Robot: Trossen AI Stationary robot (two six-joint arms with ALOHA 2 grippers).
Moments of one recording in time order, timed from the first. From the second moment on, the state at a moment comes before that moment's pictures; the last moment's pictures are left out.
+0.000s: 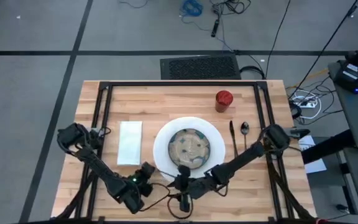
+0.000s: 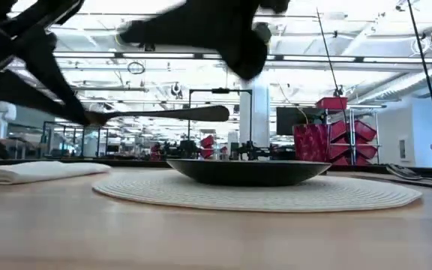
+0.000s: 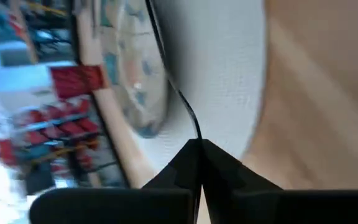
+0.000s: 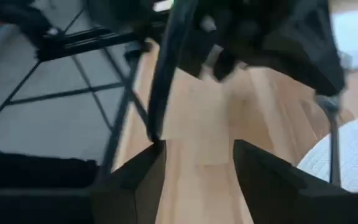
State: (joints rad) left arm -0.81 1.86 1.06 -0.72 -1.00 0.22; right arm 0.54 2.00 1.32 0.20 0.33 0.46
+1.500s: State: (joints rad) left arm -0.84 1.95 1.09 -0.43 -1.57 0.90; right arm 0.22 1.95 1.32 0.19 -0.18 0.83
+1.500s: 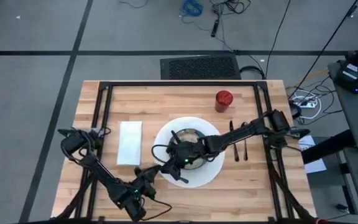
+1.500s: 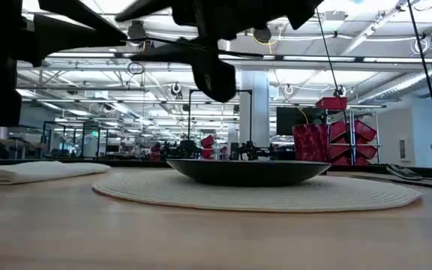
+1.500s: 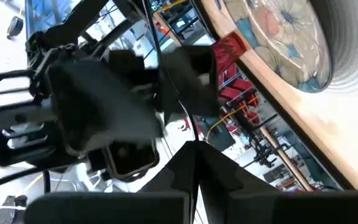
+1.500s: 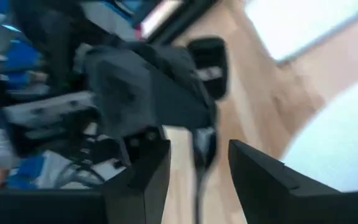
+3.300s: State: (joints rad) left arm -0.87 1.92 1.16 -0.54 -1.54 0.61; right arm 0.24 1.95 1.32 0.23 -0.22 0.87
